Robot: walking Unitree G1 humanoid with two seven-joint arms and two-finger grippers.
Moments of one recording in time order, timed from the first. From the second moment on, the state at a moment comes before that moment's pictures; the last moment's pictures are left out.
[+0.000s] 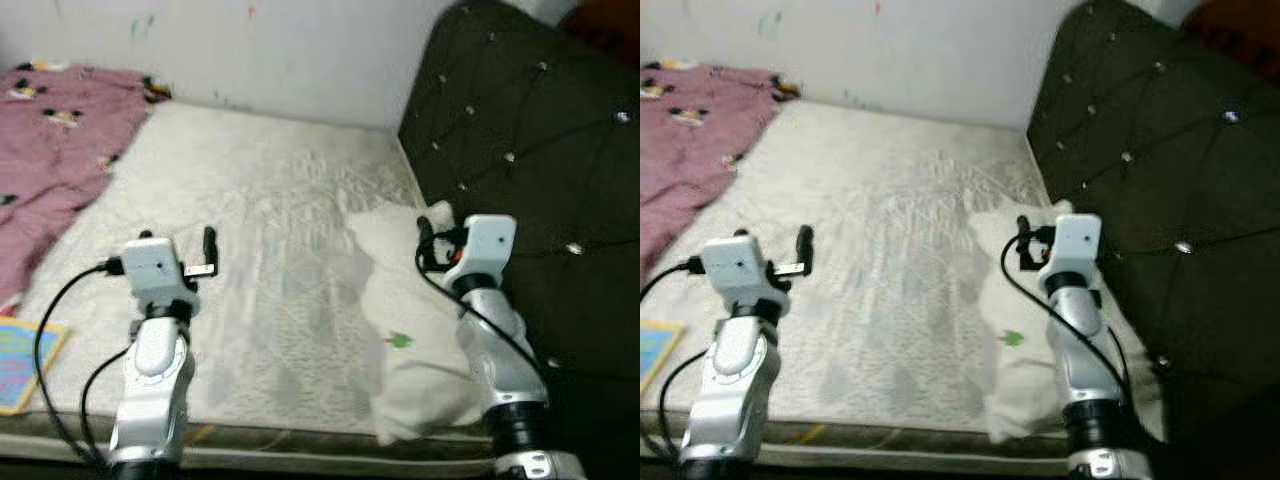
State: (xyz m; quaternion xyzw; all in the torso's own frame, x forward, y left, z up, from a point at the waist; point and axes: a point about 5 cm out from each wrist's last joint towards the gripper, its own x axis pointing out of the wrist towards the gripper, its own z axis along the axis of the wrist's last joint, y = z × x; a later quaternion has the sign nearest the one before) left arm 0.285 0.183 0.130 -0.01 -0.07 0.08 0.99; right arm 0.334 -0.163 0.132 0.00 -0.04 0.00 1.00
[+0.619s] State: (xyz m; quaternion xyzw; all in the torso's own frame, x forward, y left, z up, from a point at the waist) left arm 0.284 0.183 0.130 -0.02 -0.08 0.08 0.99; right arm 0.339 -0.156 0.136 -0.01 -0.04 0.02 1.00
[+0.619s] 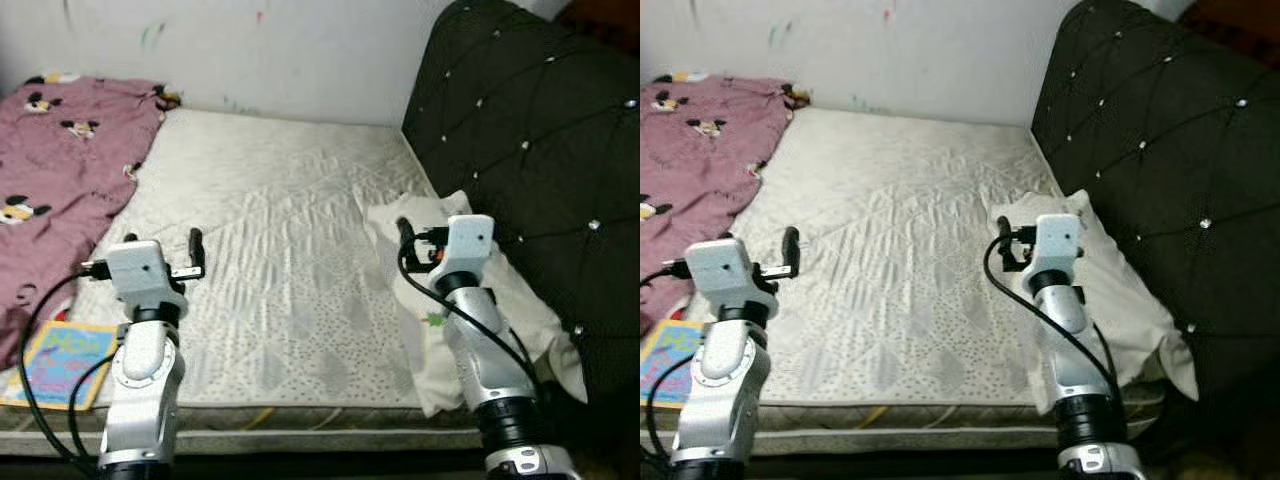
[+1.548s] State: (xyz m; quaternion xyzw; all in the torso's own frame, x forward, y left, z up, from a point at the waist) left arm 0.285 0.172 0.128 -0.03 -0.07 0.07 0.99; right arm 0.335 -0.158 0.120 -0.01 -0.01 0.04 1.00
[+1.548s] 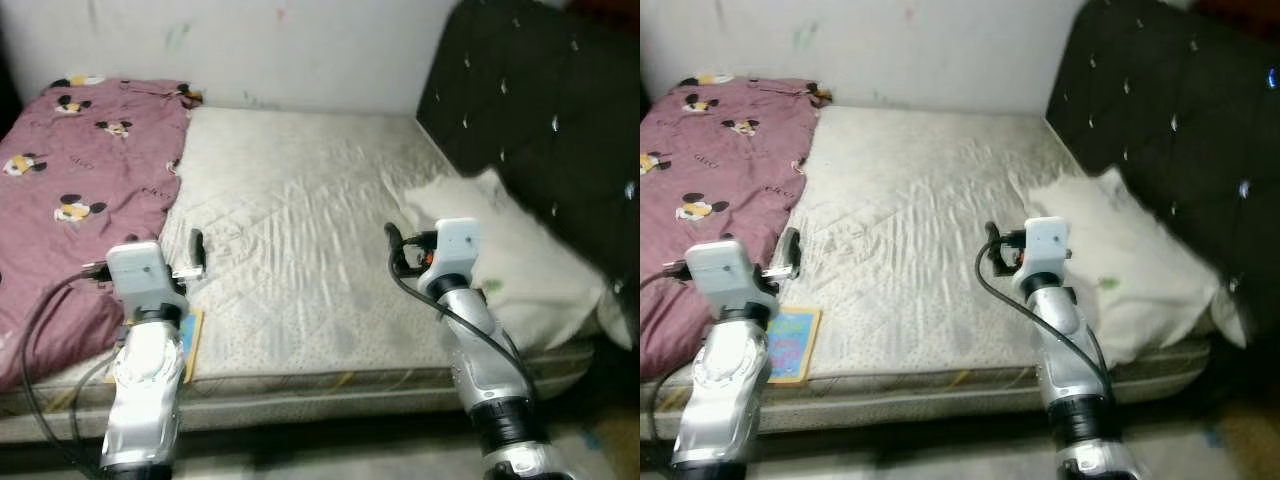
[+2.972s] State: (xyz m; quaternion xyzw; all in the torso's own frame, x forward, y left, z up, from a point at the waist) left arm 0.284 0.172 0.128 -0.01 -0.08 0.04 1.00; right arm 0.336 -0.152 0.119 -0.01 -0.01 0.05 1.00
